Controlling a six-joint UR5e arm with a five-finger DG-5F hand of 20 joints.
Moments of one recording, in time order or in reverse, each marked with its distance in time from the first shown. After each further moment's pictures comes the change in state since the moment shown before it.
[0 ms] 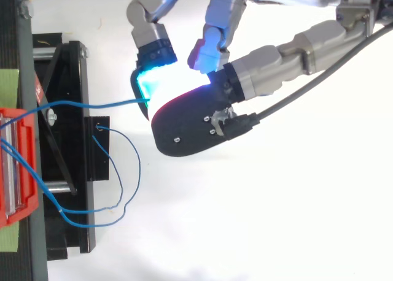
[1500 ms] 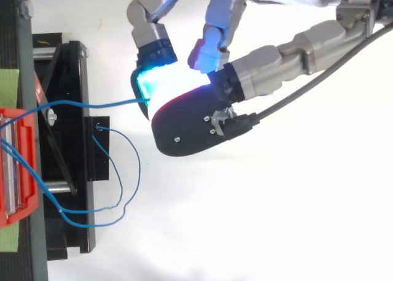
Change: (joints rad) arm 0.000 0.000 0.000 0.000 0.000 0.000
